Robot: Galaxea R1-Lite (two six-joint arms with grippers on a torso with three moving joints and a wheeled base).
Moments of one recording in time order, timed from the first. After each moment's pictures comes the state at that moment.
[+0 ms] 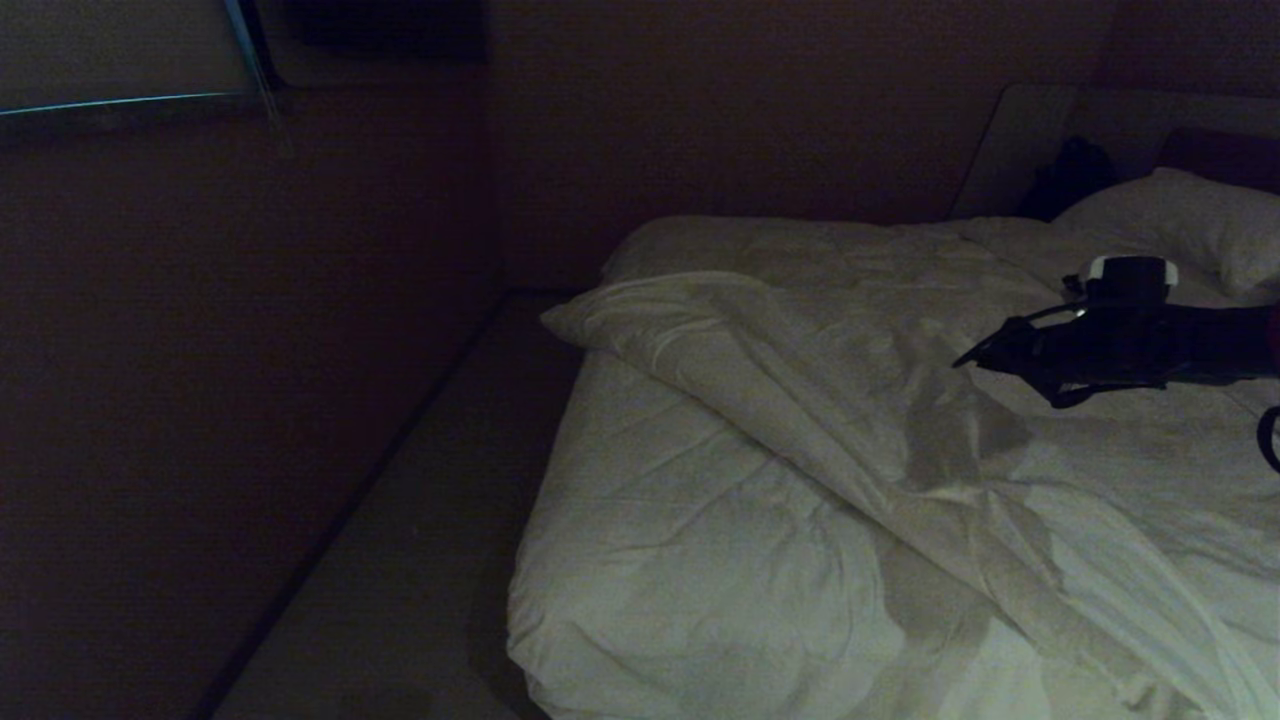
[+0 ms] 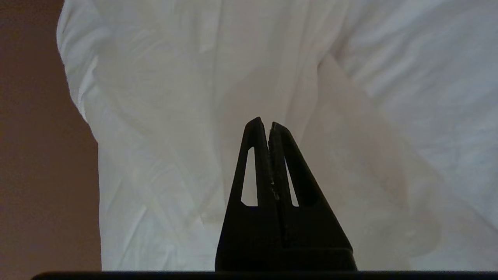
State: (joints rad) left arm 0.01 0.00 0.00 0.00 0.00 0.00; right arm -0.25 2.33 -1.89 0.05 0.34 0.52
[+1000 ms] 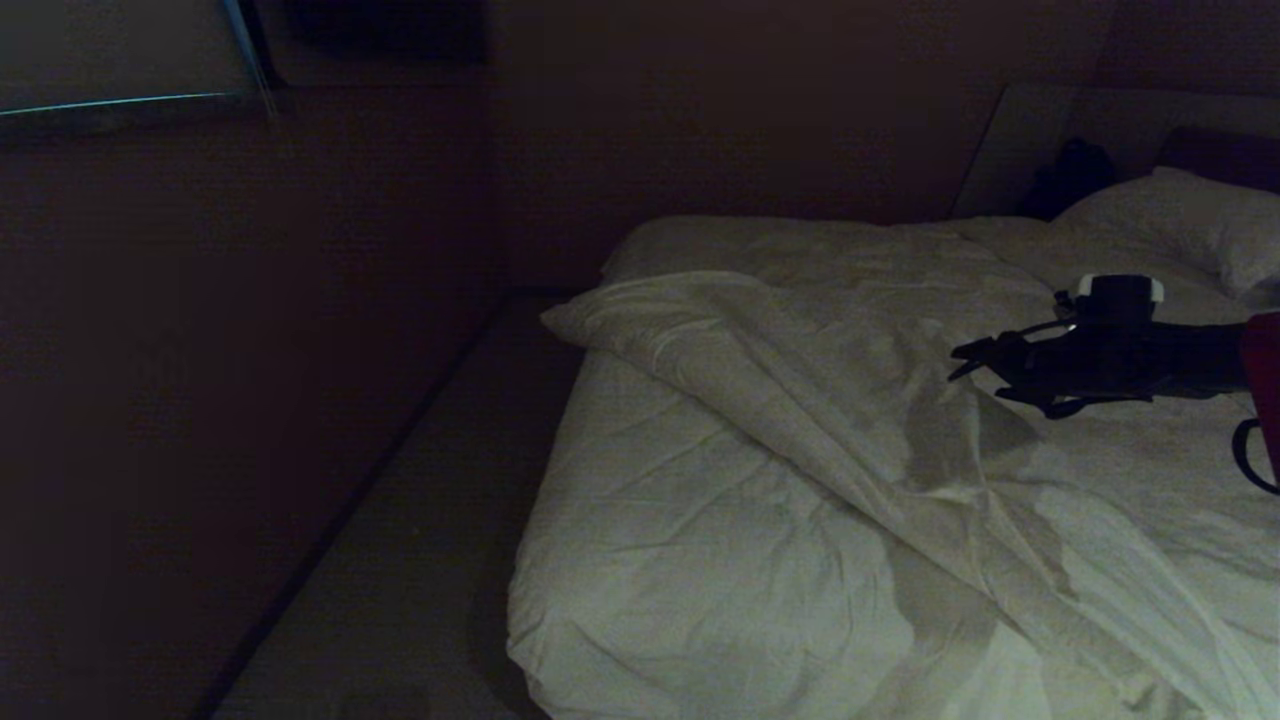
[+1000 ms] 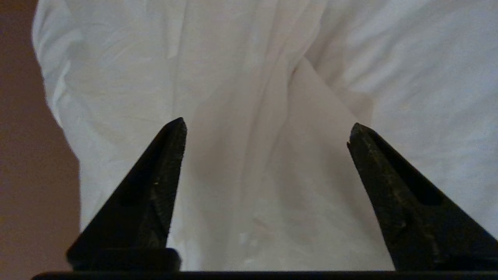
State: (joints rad) left arm 0.01 0.00 0.00 0.00 0.00 0.00; right arm -0.26 2.40 -1.93 0.03 0.32 0.50
